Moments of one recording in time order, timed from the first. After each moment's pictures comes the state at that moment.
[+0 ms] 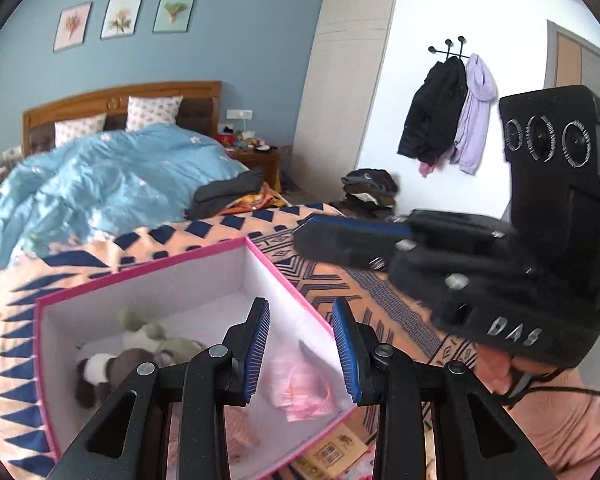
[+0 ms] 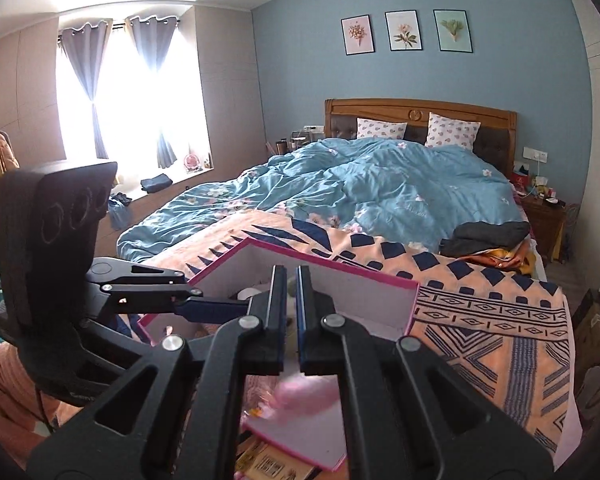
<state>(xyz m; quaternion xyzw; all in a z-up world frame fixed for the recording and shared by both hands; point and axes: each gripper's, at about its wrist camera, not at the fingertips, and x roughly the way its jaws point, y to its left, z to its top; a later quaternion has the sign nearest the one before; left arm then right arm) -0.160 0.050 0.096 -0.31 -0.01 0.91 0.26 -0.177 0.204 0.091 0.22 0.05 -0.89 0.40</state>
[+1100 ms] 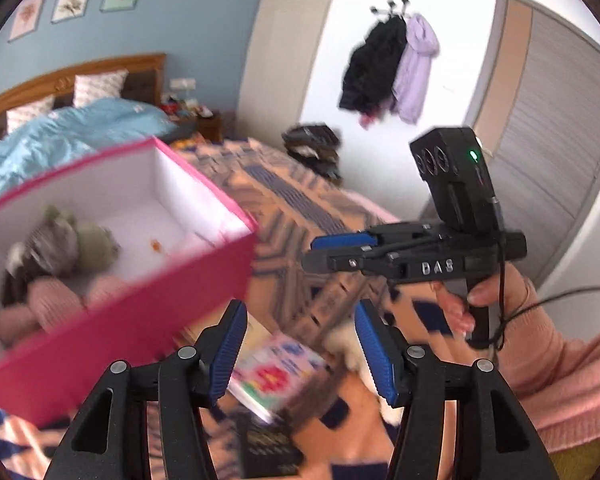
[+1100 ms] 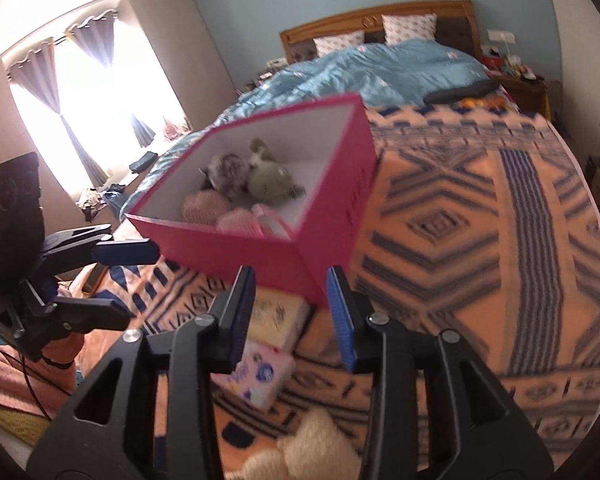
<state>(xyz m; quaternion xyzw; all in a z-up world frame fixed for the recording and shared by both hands) -0.045 0.095 0.021 -0.35 0.01 0.86 0.36 -0.110 0.310 -0.032 0.39 -0.05 -0.85 0.35</state>
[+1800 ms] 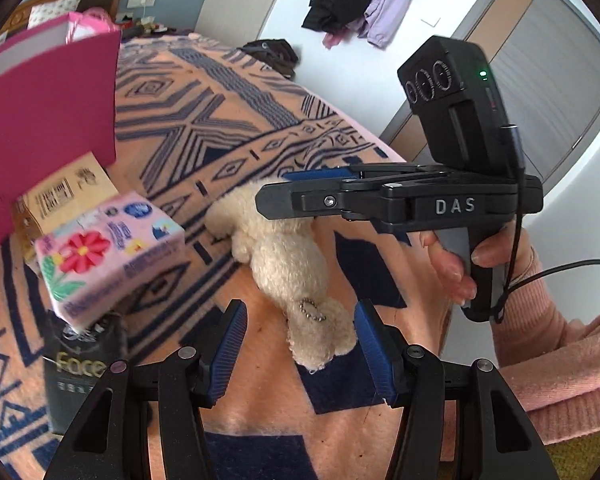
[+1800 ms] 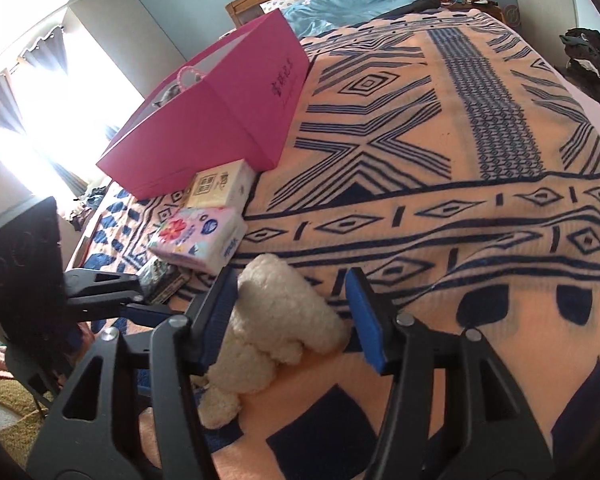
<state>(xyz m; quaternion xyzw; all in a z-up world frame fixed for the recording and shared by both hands) -0.012 0.163 -0.067 -0.48 0.00 0.77 0.42 -0.056 0.356 -0.091 0.45 -0.09 -0.83 0.31</state>
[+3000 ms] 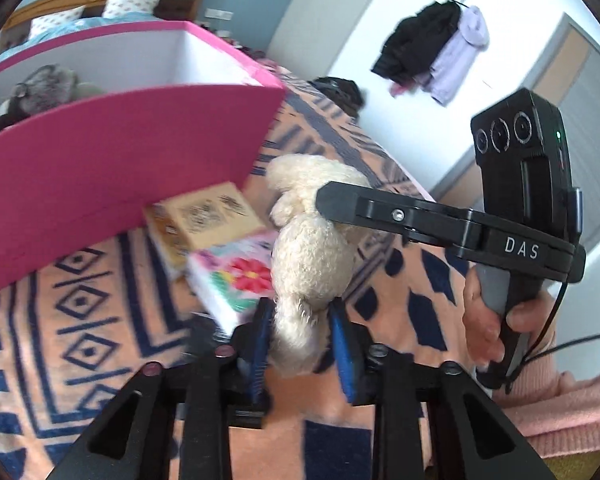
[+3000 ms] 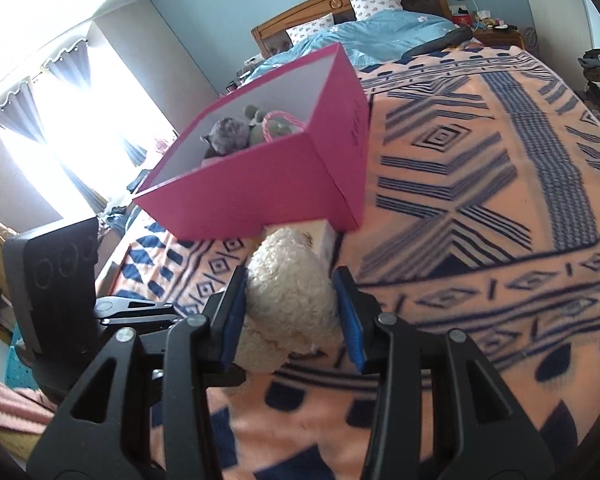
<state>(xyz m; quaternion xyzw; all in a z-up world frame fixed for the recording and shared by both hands) -0.041 0.090 -0.037 -0.46 -0.08 0.83 0.32 -0.072 0.292 -0.055 0.40 -0.13 -0.84 0.34</state>
